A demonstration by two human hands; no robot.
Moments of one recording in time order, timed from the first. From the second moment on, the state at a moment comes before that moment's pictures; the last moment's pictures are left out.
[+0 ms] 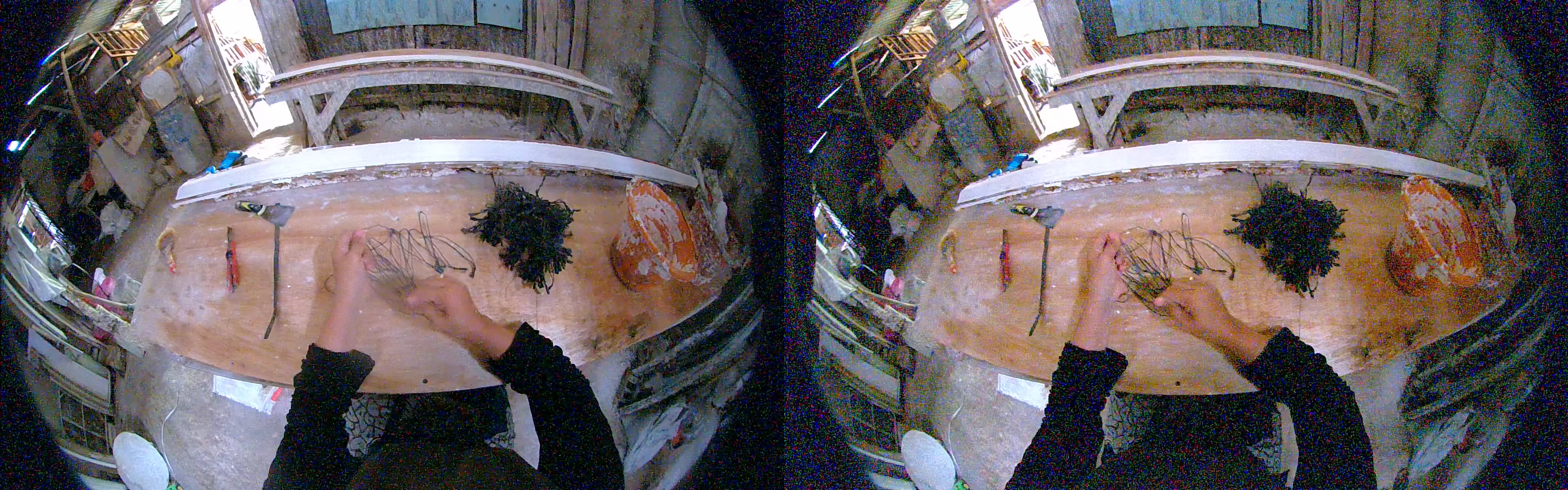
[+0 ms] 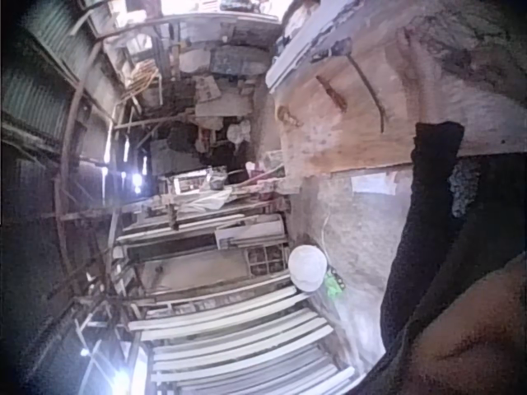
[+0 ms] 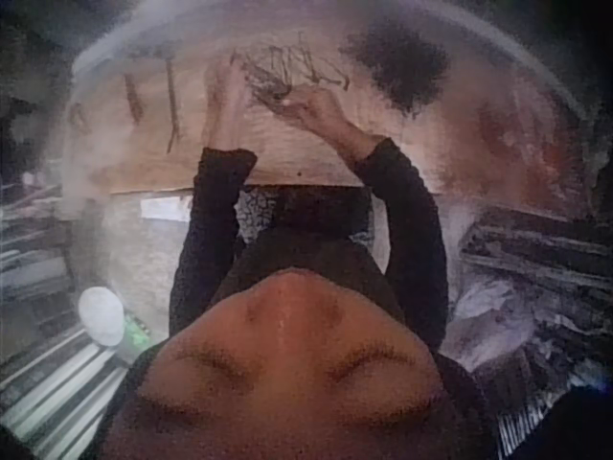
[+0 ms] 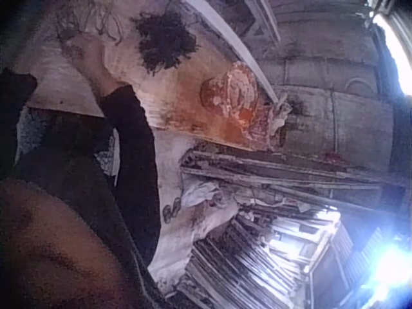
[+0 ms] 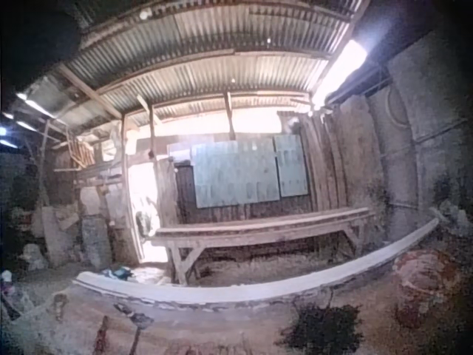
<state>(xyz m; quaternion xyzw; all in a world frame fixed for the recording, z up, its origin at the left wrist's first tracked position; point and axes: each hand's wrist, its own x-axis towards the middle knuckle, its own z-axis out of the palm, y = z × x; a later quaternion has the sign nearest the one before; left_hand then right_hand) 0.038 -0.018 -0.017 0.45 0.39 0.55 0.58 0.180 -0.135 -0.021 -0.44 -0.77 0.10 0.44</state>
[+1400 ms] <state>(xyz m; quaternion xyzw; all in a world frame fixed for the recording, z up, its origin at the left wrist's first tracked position) -0.029 -0.012 0.017 0.53 0.29 0.42 0.68 0.215 -0.112 -0.039 -0.58 -0.54 0.20 0.57</state>
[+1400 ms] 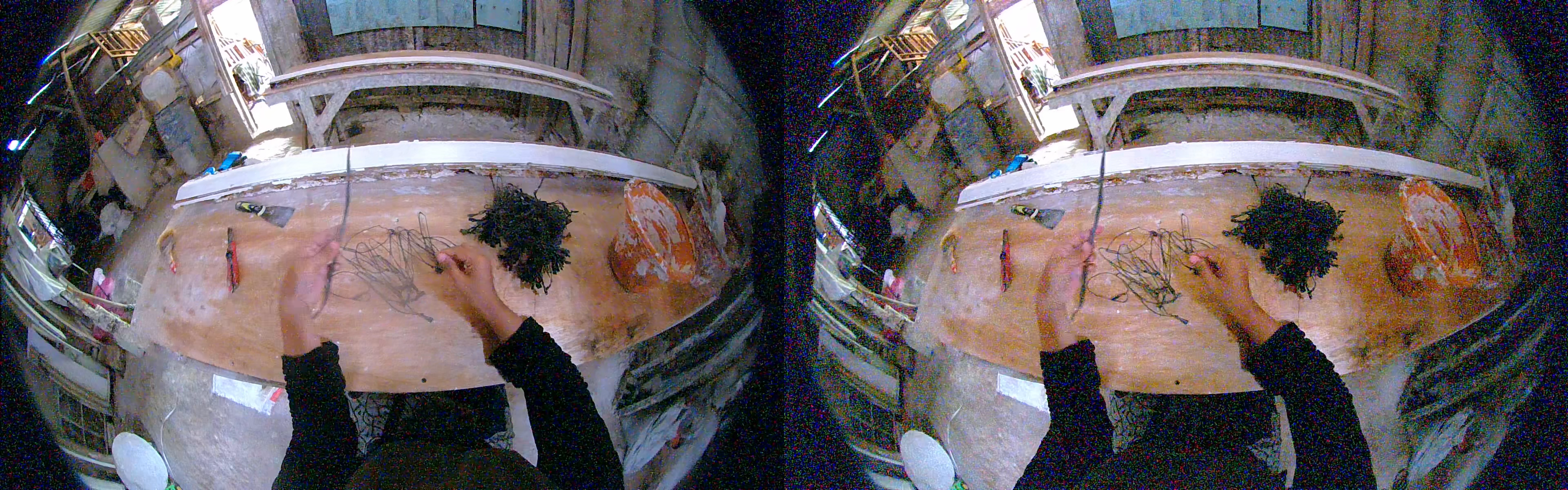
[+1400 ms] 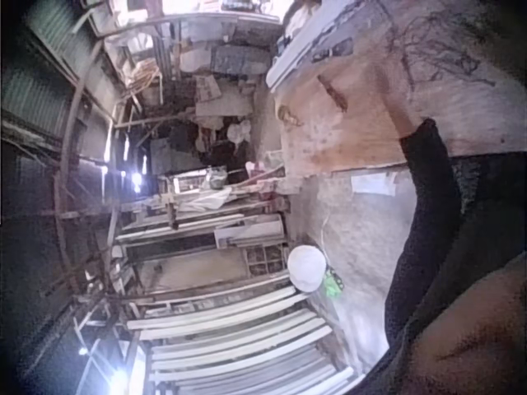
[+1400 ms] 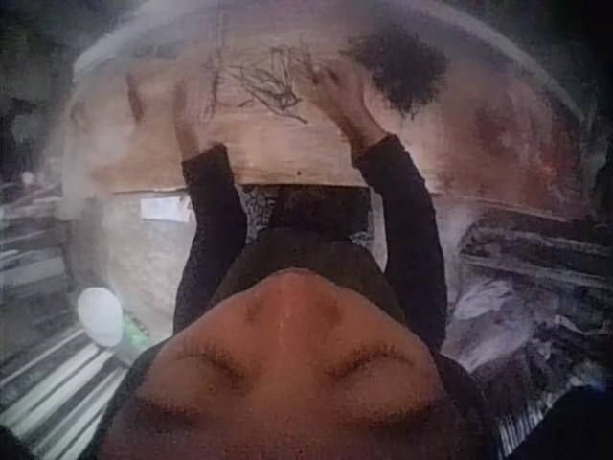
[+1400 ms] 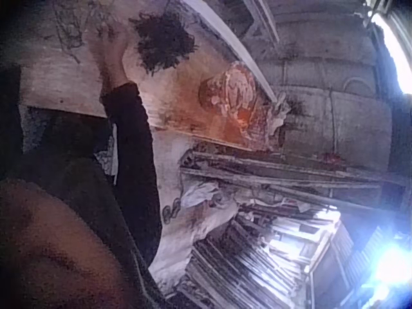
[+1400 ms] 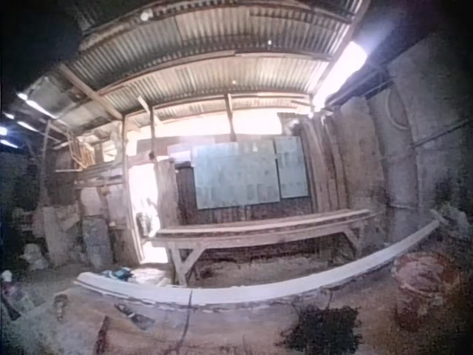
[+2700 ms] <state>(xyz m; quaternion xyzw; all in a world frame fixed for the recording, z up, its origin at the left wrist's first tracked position) 0.077 -0.070 -0.006 0.62 0.32 0.31 0.65 0.216 -0.121 -0.018 -0.42 -0.43 0.47 0.65</state>
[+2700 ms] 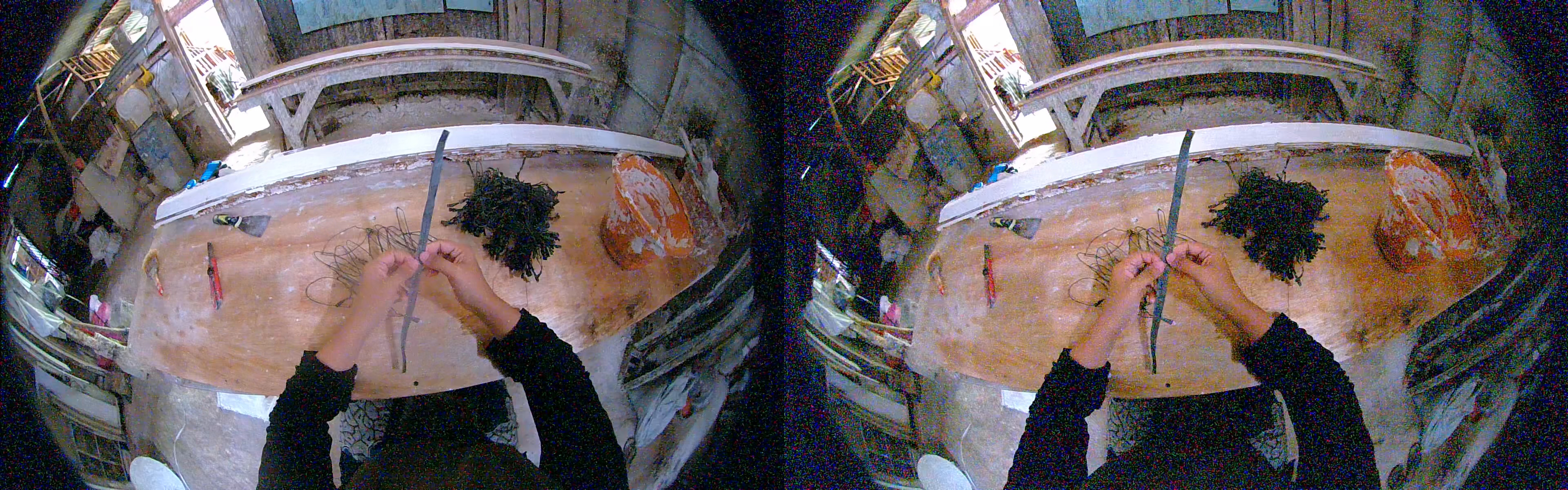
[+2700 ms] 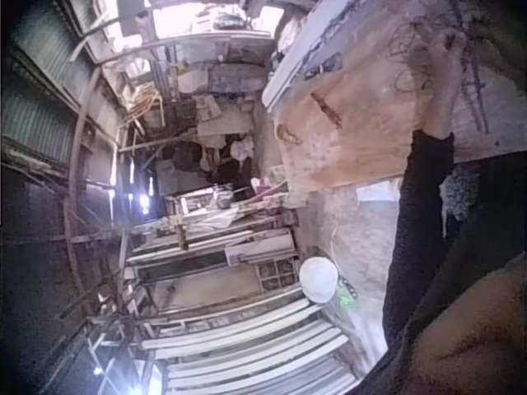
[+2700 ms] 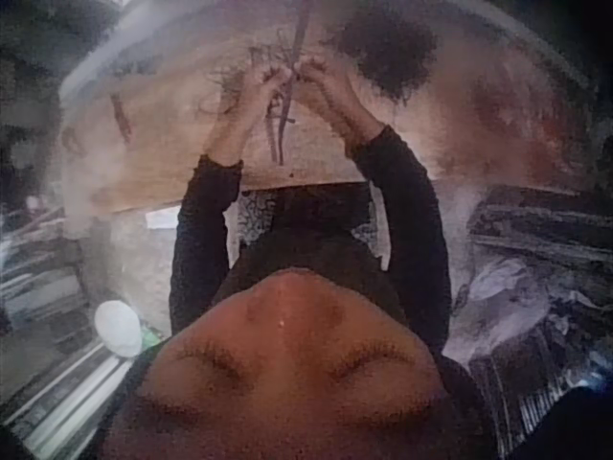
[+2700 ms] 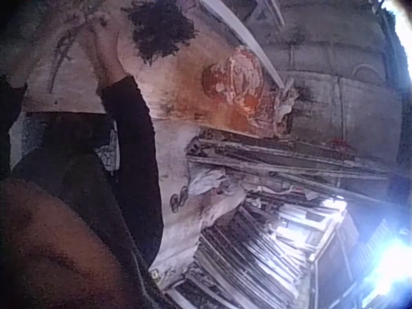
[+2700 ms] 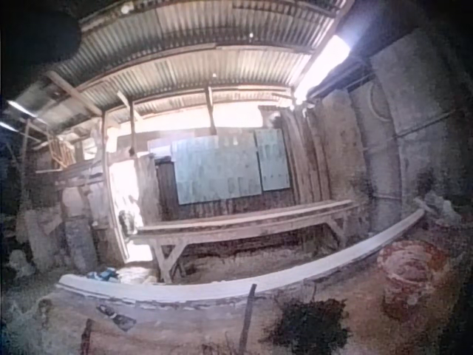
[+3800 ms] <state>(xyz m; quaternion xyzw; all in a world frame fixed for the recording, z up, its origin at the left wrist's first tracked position) 0.073 -0.063 -0.012 0.49 0.24 0.30 0.78 0.216 -0.121 -0.013 -0.33 -0.39 0.56 0.65</state>
